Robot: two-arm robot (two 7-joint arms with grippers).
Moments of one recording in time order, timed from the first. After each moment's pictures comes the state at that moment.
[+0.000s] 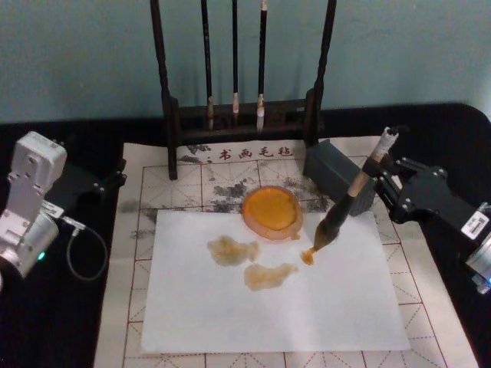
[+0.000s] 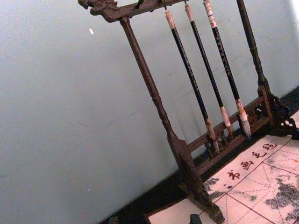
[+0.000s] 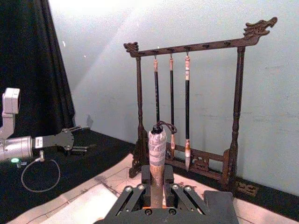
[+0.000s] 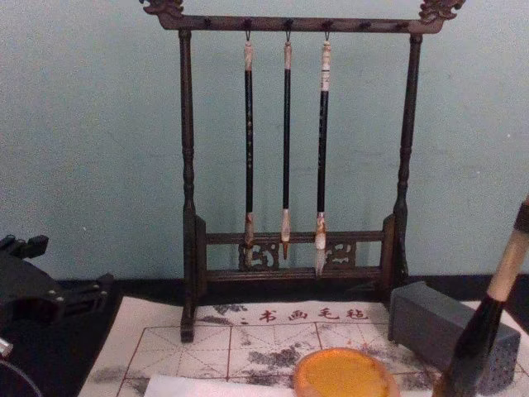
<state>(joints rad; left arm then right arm) -0.20 0.60 0.45 -1.41 -0.25 -0.12 0.03 -0.08 0.58 -0.19 -1.71 0.66 -0.16 0.53</state>
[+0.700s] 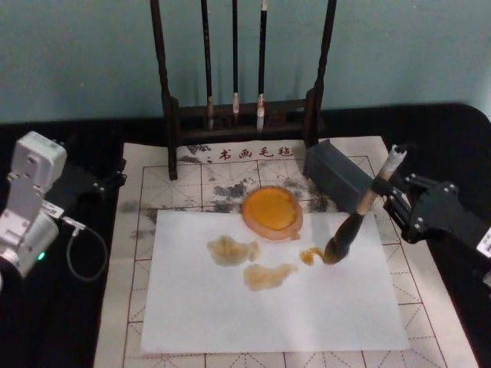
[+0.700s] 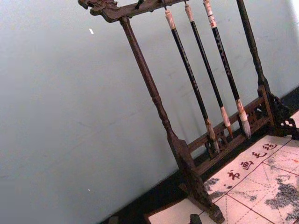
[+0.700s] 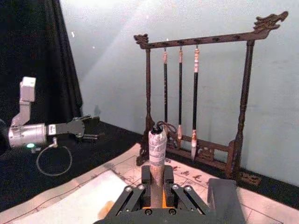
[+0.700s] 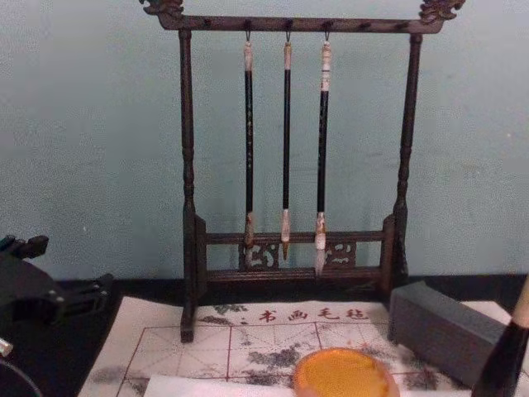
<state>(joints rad) -0.20 0.60 0.45 -1.41 -0.25 -0.12 0.03 -0.16 0.64 -0.15 -1.77 0.66 -0.15 0.55</state>
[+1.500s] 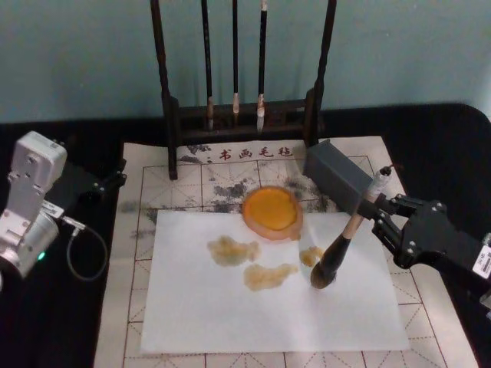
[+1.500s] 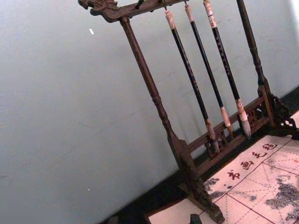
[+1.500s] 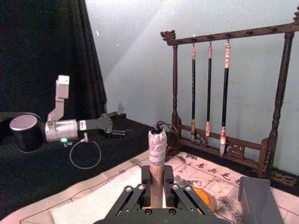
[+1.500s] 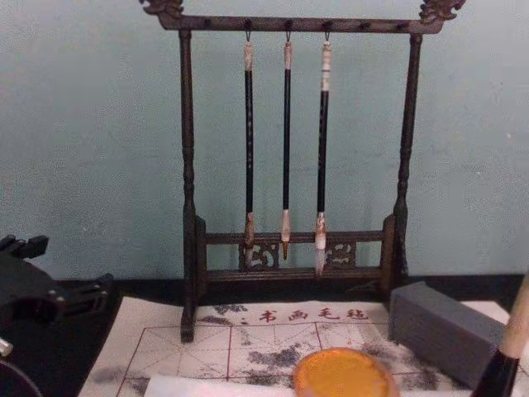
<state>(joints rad) -0.20 0.60 0.45 -1.41 -0.25 -0.12 0.03 -0.21 0.68 -0.17 -1.83 0.70 -0.15 0.60</state>
